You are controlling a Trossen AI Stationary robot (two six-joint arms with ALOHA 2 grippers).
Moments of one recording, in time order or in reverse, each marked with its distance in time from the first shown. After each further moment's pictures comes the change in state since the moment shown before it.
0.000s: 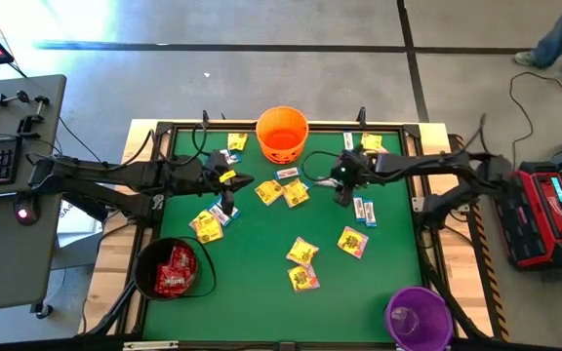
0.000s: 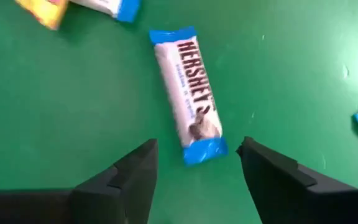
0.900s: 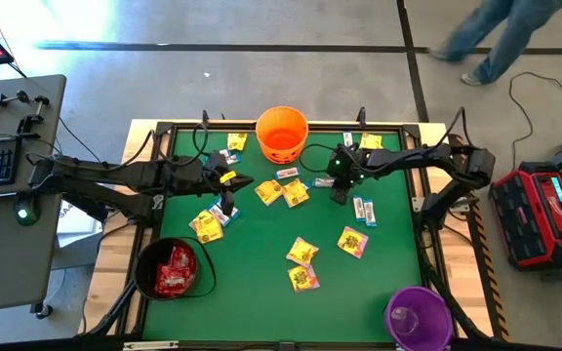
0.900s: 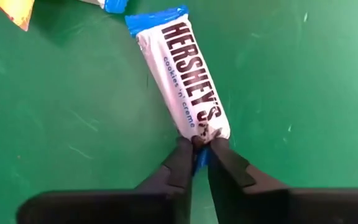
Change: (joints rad) left arm 0.000 0.000 0.000 -0.019 0.000 -0.001; right arm -0.100 0.162 0.010 0.074 -0.172 -0.017
